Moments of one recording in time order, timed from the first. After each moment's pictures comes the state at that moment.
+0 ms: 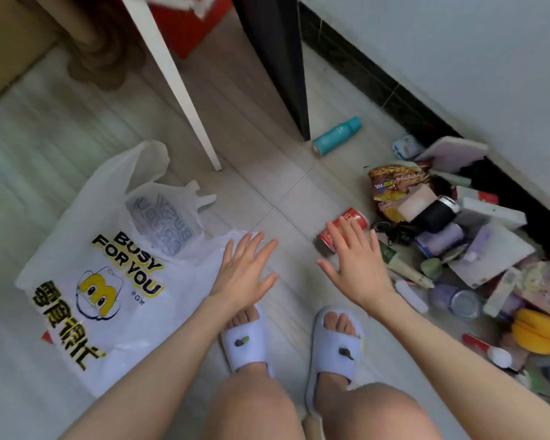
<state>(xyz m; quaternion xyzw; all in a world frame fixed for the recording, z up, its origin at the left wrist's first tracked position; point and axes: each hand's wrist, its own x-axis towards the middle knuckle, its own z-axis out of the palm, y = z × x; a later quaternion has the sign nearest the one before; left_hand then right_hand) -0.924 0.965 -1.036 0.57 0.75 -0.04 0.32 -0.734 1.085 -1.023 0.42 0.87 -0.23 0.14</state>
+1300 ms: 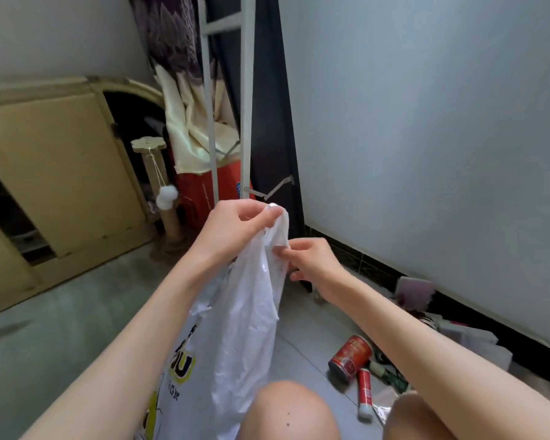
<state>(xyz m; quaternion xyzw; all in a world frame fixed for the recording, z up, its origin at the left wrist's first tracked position) -0.939 0.930 -0.757 0.53 0.70 0.46 0.15 -0.817 1.009 -0.814 0.36 0.66 -0.61 -0.24</state>
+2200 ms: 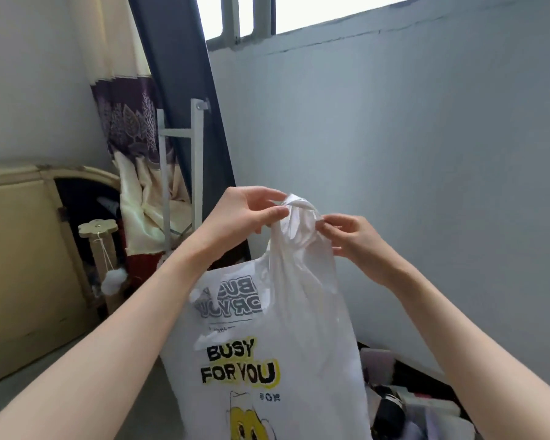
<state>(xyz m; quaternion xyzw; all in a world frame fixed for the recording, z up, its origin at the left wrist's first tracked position) -0.896 1.013 -0.636 0.66 0.55 0.49 0.15 -0.721 1.103 -0.682 0.26 0.73 -0.49 -0.40</state>
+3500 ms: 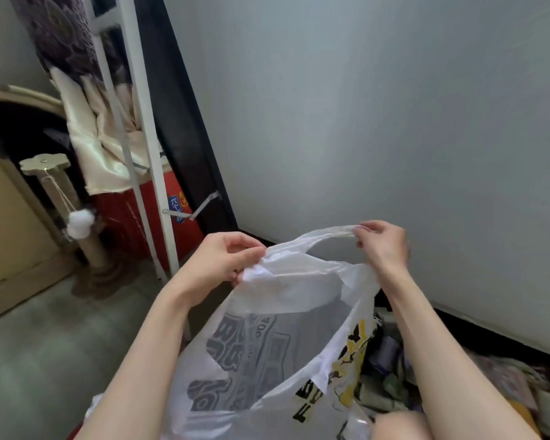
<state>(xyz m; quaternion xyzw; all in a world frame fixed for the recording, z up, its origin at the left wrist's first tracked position) -0.892 1.017 -0.782 0.52 0.63 0.44 0.37 -0.678 1.132 -0.813 0.64 0.52 -0.33 -0.45</state>
